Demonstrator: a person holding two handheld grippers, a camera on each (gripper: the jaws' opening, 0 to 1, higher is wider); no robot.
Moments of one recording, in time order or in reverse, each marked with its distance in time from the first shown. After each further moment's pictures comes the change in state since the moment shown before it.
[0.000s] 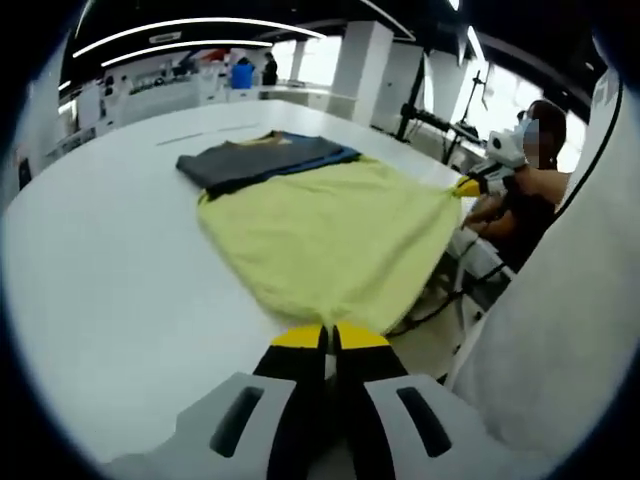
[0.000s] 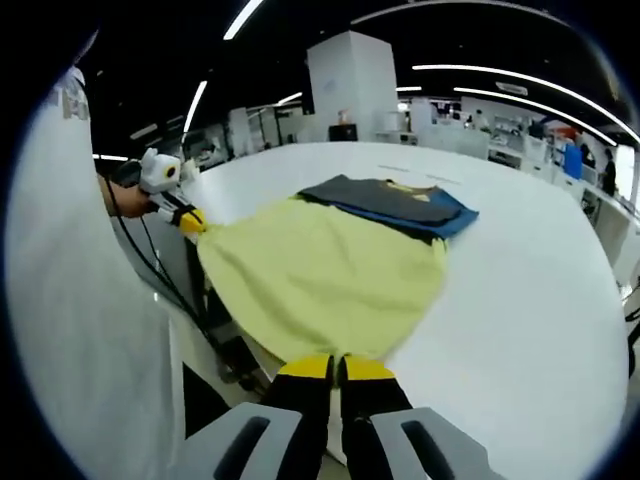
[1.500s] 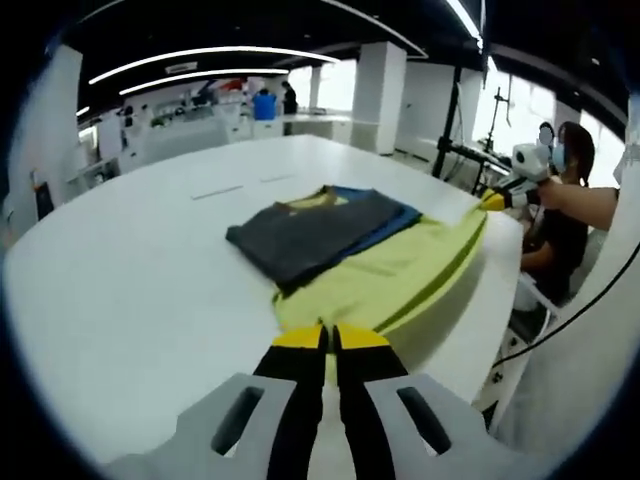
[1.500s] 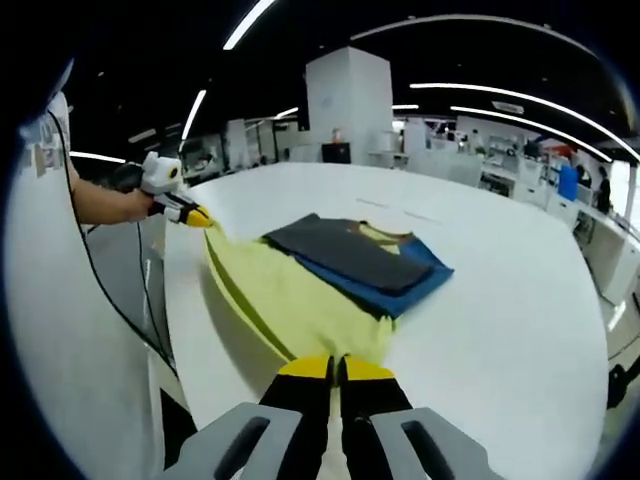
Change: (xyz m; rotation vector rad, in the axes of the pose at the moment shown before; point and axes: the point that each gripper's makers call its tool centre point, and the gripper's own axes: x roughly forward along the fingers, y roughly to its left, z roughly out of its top) left arm 0.018 0.075 0.105 0.041 -0.101 0.117; right arm 0.023 -0.068 0.079 -0.034 -0.073 -0.038
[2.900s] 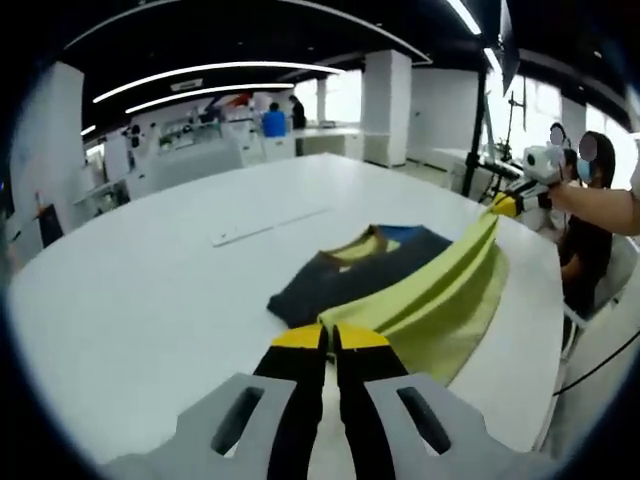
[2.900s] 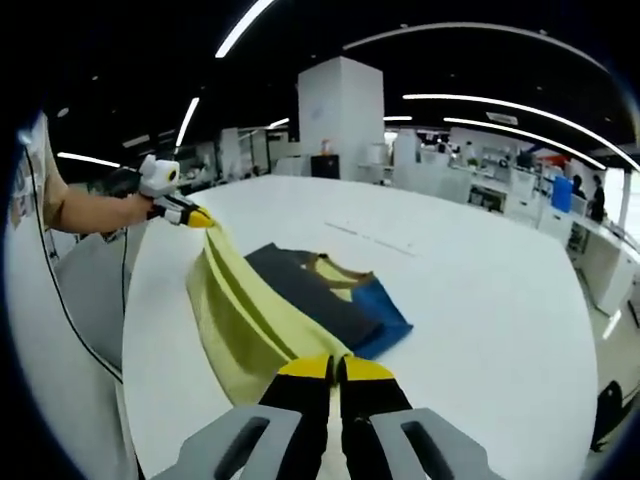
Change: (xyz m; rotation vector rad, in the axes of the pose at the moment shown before) left arm 0.059 0.078 0.074 0.049 -0.055 0.057; right arm 0.044 -0.079 0.060 -0.009 -0.048 -0.040
